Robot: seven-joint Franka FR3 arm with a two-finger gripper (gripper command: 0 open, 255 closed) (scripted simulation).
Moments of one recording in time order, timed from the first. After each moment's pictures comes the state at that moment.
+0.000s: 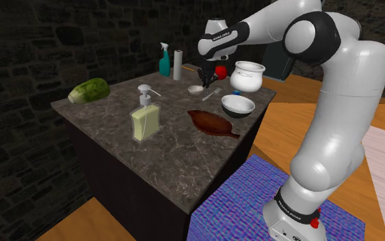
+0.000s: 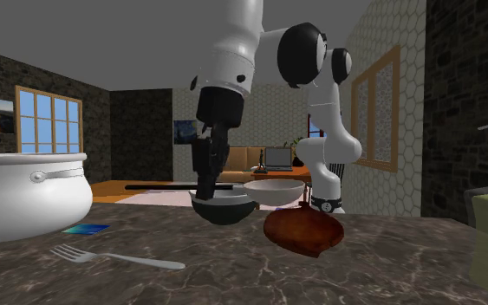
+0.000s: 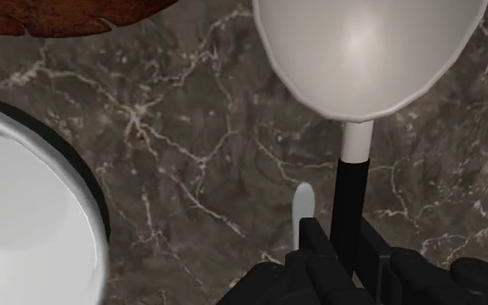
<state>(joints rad) -0.25 0.27 -0.05 -1.75 -0.11 2.17 1.17</state>
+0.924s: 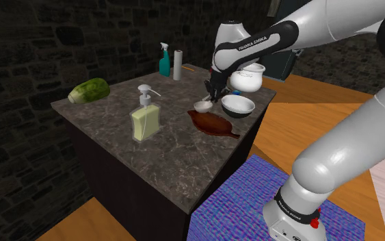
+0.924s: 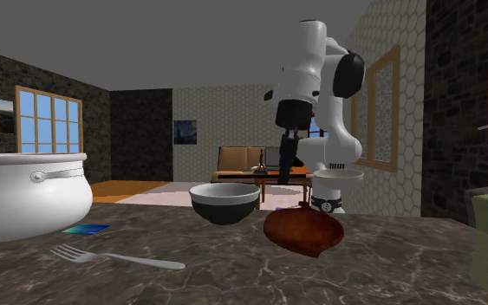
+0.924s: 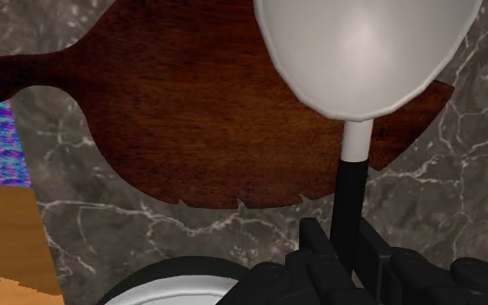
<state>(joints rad) -0.18 -0.24 0.01 -2.36 -0.16 2.25 1.33</state>
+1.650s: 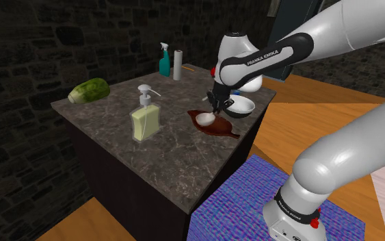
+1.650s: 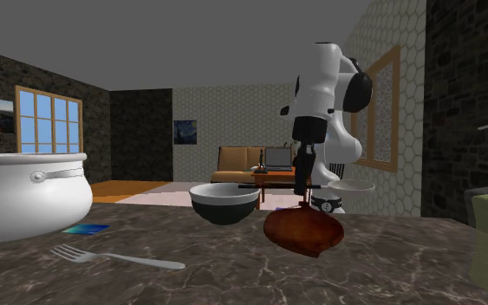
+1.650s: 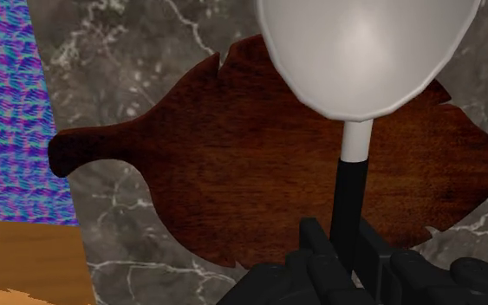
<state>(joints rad) -0.16 -0.36 0.04 -2.55 -0.16 2.32 1.39</state>
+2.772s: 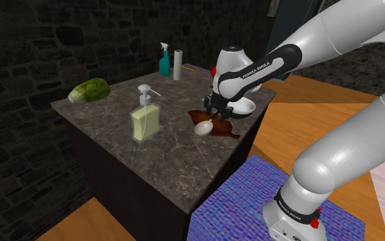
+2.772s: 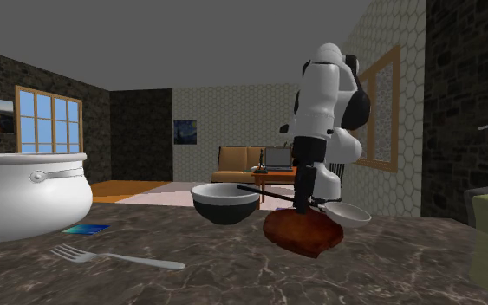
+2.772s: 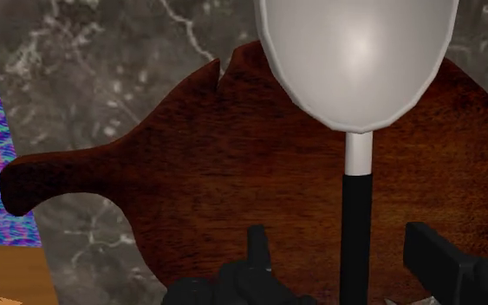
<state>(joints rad) -0.17 -0.29 0.05 -2.61 -0.18 2.45 1.41</state>
